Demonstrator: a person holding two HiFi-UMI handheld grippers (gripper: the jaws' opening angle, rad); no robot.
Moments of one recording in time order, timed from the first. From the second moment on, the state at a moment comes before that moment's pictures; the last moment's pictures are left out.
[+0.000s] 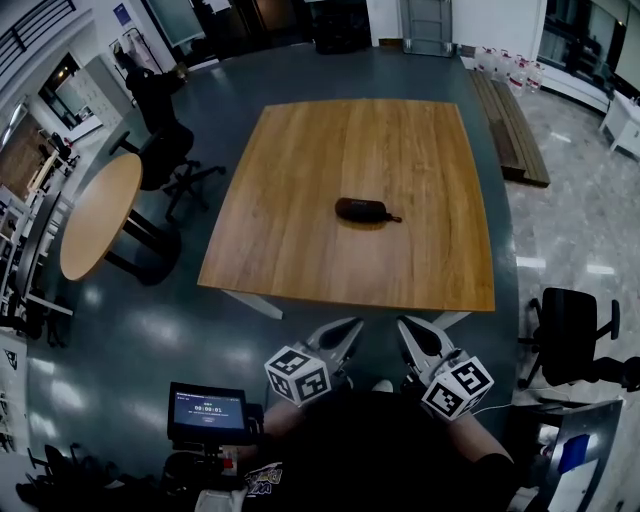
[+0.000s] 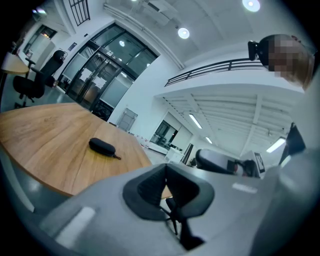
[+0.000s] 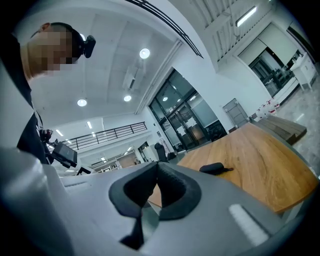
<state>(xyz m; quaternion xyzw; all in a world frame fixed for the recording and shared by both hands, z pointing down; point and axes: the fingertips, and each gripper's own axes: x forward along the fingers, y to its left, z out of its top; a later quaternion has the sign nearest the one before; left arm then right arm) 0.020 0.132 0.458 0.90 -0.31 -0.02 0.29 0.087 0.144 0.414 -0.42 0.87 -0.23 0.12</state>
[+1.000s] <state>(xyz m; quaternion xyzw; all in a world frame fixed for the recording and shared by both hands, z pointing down) -0.064 -0.042 0.492 0.88 -0.29 -0.04 0.37 0.069 -0.052 0.516 -0.50 0.83 -0.25 -0.02</state>
